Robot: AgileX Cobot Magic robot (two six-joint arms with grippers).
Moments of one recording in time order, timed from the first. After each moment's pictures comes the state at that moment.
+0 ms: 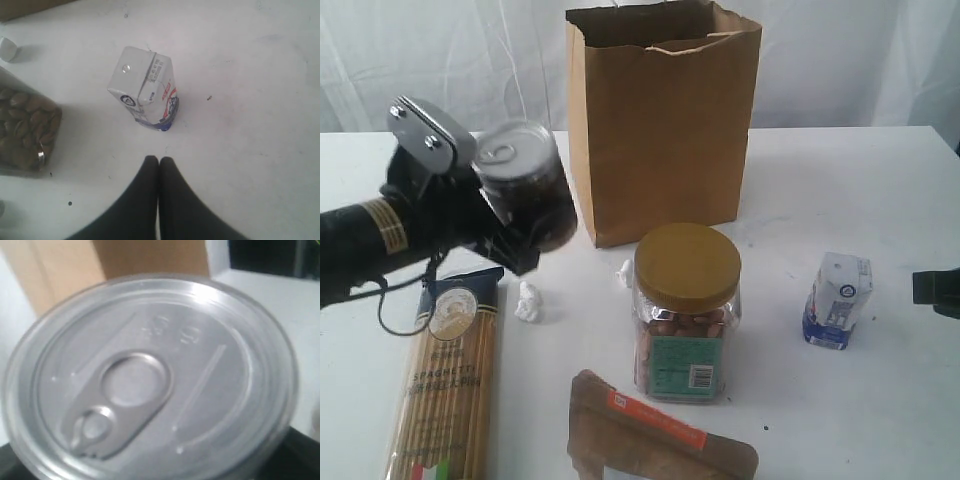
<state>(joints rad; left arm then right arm) -0.42 1.53 -0.62 0.49 -0.73 -0.19 -0.10 0.97 -0.56 0.47 0.61 -0.40</state>
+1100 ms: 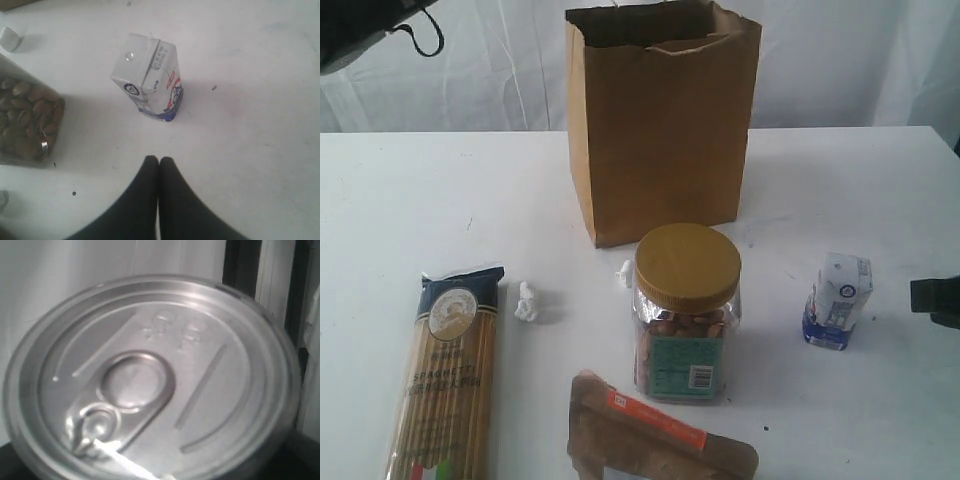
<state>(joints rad) -0.16 2.06 -1.78 0.95 -0.98 -1.10 -0.10 0.97 -0.56 0.47 0.63 -0.40</state>
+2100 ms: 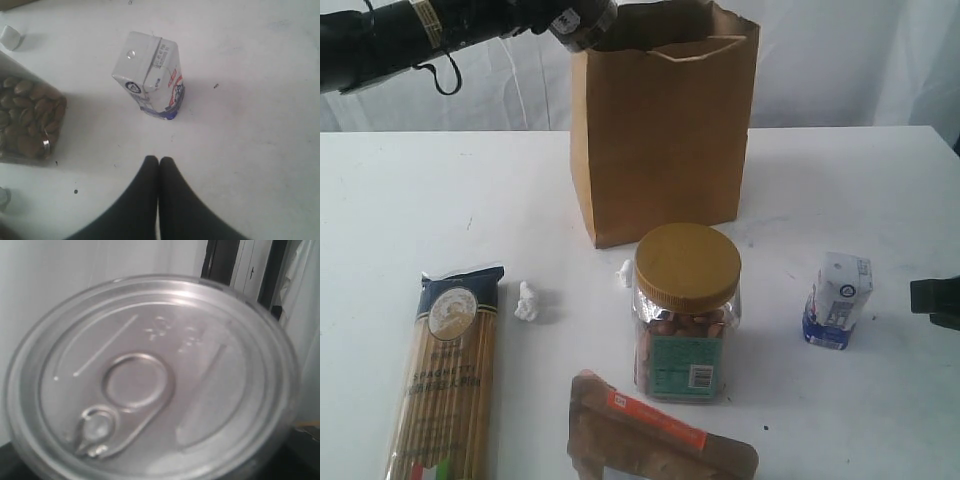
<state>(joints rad) -0.17 2.16 -1.82 1.16 -0.99 -1.27 -0.10 0.97 -0.56 0.47 0.64 -0.40</state>
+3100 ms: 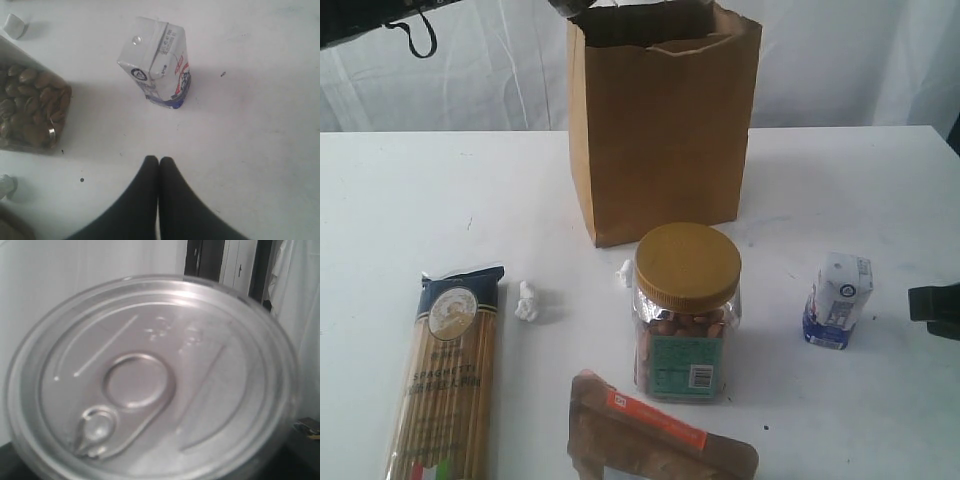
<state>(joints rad) -0.16 2.05 -1.82 1.24 -1.00 -1.33 -0.10 0.97 -0.56 0.47 0.68 -0.39</state>
